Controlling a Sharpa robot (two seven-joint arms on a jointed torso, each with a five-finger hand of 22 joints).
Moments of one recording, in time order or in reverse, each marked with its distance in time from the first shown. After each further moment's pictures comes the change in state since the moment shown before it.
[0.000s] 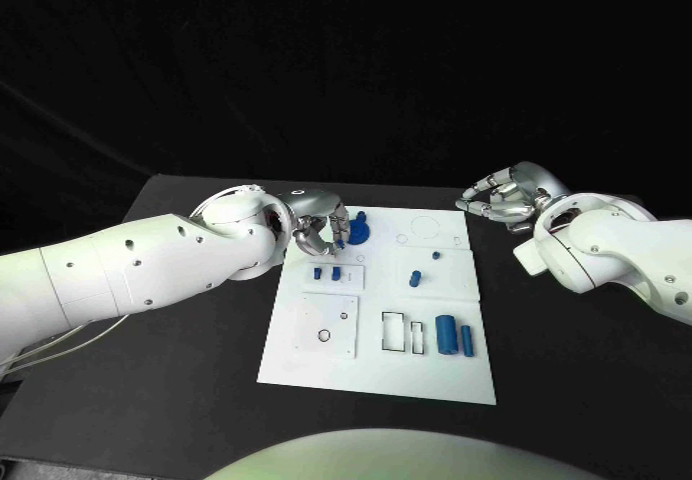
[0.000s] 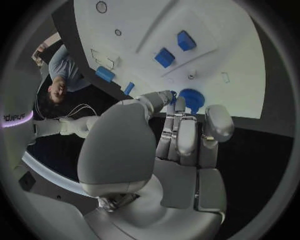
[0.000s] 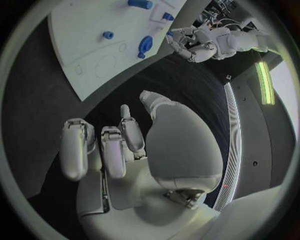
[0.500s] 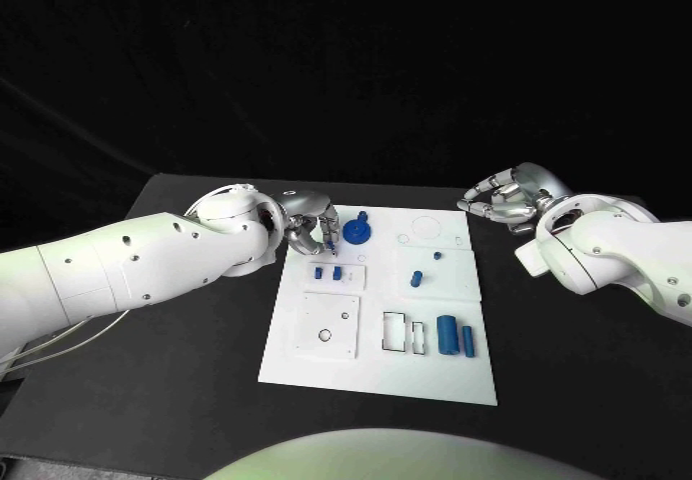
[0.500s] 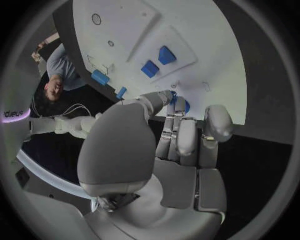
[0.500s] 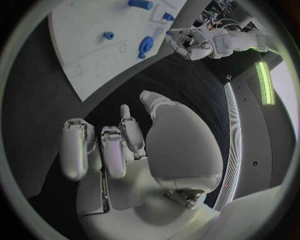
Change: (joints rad) left arm -0.001 -0.009 -0.003 -0.043 0.023 0.037 -0.002; left_hand 0.000 0.000 0.000 0.000 0.000 0.000 0.000 0.000 0.000 0.004 0.004 -0.004 0.000 0.000 0.000 0.000 -0.002 0.000 0.000 0.000 0.000 0.000; right arm -0.001 0.001 0.000 0.000 0.000 0.000 0.000; right_hand 0.000 0.000 0.000 0.000 0.000 0.000 0.000 0.000 0.000 0.000 0.000 0.000 0.000 0.000 0.000 0.000 0.000 0.000 0.000 0.000 0.000 0.000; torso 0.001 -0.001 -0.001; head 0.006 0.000
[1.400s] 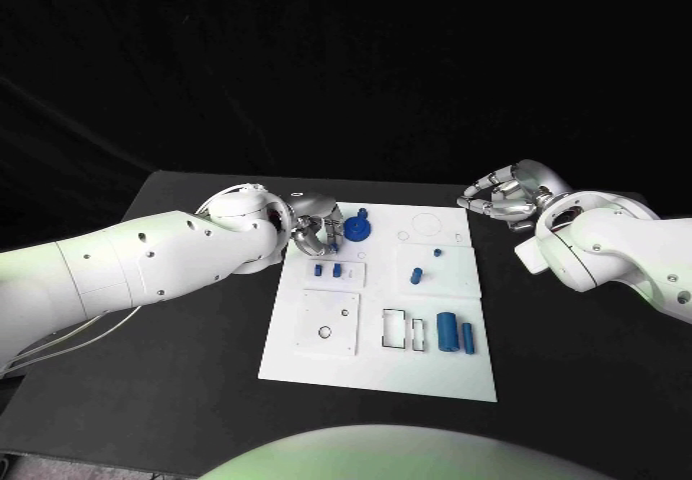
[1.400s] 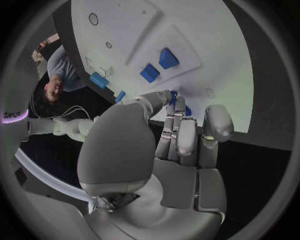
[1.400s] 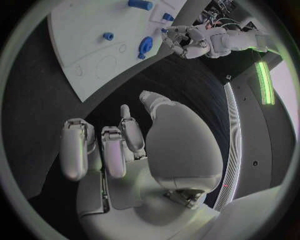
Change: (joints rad) left arm -0.004 0.045 -0.011 -0.044 0.005 0.028 -0.003; left_hand -0.008 0.000 0.000 -0.005 -0.012 0.004 -0.004 -0.005 0.002 0.007 0.000 -0.004 0.001 0.000 0.000 0.000 -0.001 0.000 0.000 0.000 0.000 0.000; right arm -0.001 0.001 0.000 0.001 0.000 0.000 0.001; right_hand 0.000 0.000 0.006 0.000 0.000 0.000 0.000 0.000 0.002 0.000 0.000 0.000 0.000 -0.004 -0.004 0.000 0.000 0.000 0.000 0.000 0.000 0.000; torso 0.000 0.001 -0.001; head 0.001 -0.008
